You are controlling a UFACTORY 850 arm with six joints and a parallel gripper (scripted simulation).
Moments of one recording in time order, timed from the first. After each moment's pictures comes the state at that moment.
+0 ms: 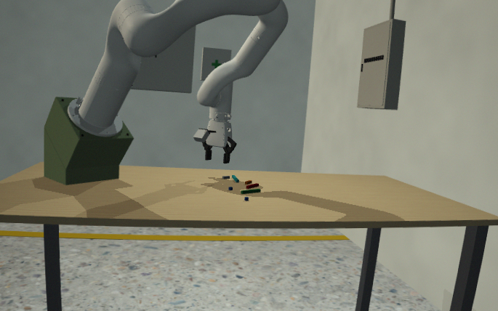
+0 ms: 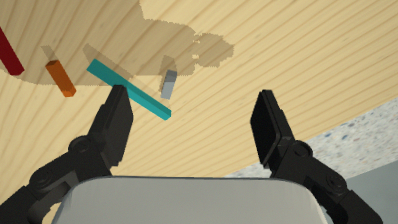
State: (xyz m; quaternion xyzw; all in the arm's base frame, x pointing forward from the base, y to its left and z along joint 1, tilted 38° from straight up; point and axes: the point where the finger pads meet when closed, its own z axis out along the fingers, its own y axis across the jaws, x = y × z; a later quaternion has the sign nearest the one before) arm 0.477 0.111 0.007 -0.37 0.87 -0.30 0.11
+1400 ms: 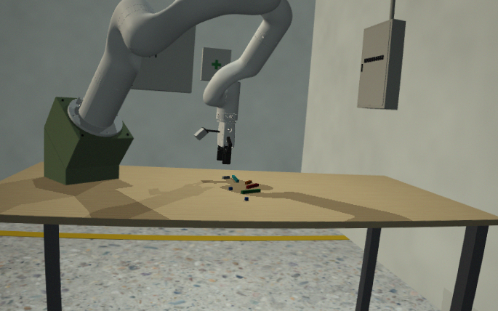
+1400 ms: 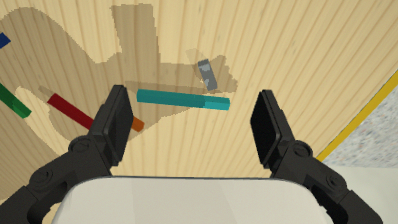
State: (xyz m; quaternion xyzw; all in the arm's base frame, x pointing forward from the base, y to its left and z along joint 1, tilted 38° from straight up) arm 0.497 0.105 0.021 -0.06 0.95 -0.25 0.20
